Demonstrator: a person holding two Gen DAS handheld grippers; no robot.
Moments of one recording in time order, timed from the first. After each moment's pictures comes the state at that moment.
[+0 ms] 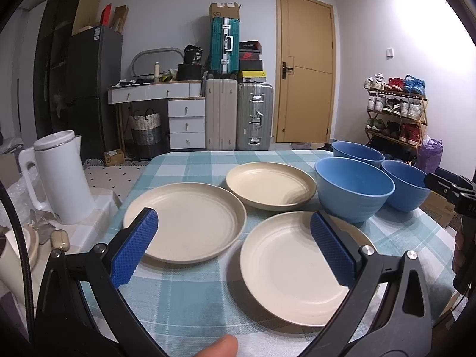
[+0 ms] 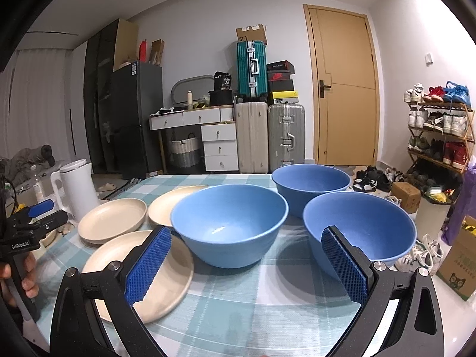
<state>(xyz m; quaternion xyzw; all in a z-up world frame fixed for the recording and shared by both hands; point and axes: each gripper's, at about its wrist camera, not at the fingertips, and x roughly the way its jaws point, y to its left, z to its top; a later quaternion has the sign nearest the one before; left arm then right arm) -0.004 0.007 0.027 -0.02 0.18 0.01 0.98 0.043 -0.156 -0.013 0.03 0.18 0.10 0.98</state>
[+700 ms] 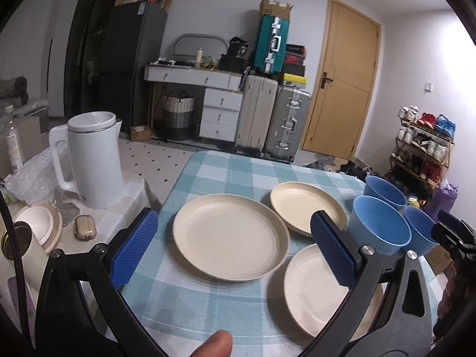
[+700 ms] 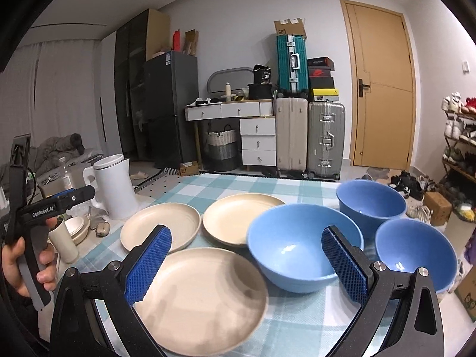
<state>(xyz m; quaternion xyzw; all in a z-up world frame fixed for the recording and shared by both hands) -0.013 0.094 0.081 -0.11 0.20 0.08 0.97 0.056 -0.067 0.036 0.01 0.19 0.19 0.96</state>
